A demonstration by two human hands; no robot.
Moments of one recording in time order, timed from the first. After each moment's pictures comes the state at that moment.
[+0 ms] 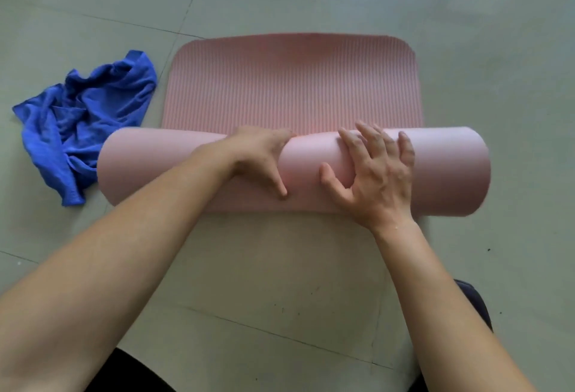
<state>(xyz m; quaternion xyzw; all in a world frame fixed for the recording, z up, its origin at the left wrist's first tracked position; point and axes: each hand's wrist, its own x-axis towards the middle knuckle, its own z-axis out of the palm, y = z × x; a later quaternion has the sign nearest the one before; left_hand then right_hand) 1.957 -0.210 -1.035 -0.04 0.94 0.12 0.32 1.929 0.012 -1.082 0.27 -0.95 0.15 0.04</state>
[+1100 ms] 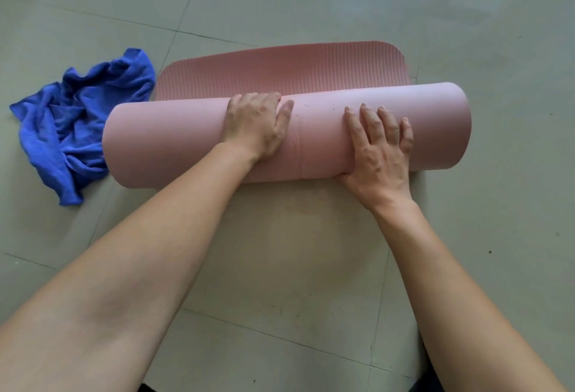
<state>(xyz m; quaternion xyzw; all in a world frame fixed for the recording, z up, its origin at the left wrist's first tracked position) 1.934 -0.217 -1.082 -0.15 0.98 0.09 0.01 1.896 0.009 -1.106 0.29 -0.95 0.07 0.03</state>
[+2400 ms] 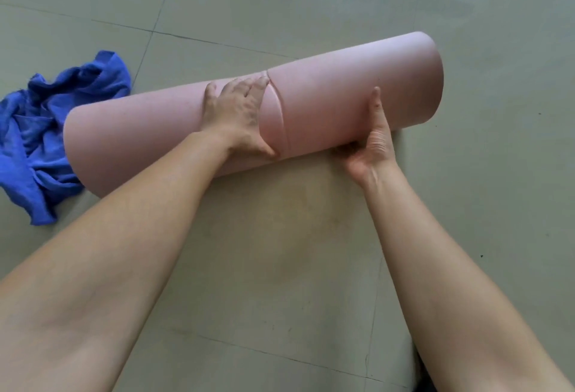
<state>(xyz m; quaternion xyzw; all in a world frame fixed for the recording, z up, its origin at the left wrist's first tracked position) 1.905 -0.239 -1.076 -0.12 0.98 0.03 0.15 1.840 -0.025 -1.104 -0.29 -0.42 0.82 -0.27</state>
